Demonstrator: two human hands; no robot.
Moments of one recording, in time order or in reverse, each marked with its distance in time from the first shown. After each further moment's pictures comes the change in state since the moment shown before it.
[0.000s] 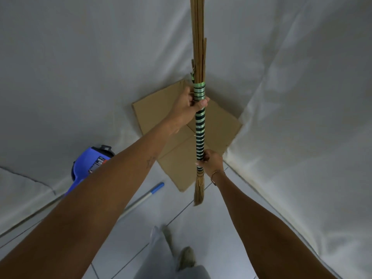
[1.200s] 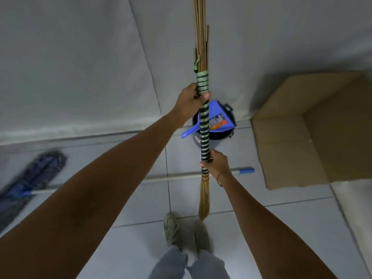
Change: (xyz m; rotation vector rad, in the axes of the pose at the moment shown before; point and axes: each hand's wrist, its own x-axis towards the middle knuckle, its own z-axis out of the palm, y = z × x) left_hand -0.309 -0.146 -0.462 0.031 0.653 -0.312; right_hand -0.170 -0.132 0.472 -0.273 -0.569 -0.220
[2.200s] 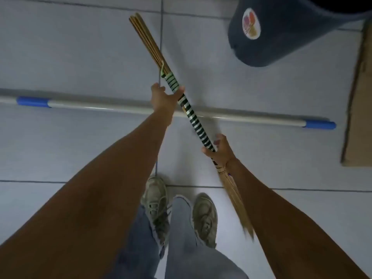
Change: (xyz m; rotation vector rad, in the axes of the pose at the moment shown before) left_hand 0.081 -0.675 0.045 -0.126 0.451 -0.780; right_hand 0.234 0.430 0.315 -0.063 -0.391 0.314
